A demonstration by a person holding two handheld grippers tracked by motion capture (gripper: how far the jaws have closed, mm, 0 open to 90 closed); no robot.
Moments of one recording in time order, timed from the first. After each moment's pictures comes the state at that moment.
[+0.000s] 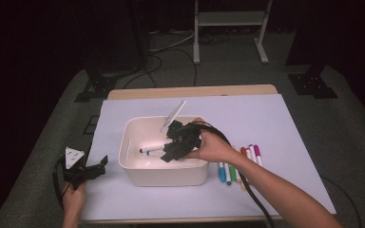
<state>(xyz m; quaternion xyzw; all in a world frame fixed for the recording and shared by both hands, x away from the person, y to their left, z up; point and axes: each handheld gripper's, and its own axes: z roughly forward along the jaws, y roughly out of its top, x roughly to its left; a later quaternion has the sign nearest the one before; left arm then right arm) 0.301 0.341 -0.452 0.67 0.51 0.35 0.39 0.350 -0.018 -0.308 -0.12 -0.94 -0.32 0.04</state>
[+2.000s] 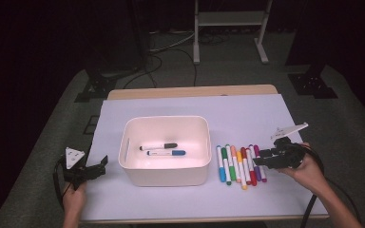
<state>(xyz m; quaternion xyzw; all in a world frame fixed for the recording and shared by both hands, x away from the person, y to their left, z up) 0.301 0.340 -0.452 0.67 0.51 0.36 0.39 0.327 -0.288 -0.388 -0.37 -0.86 -0.35 -0.05</state>
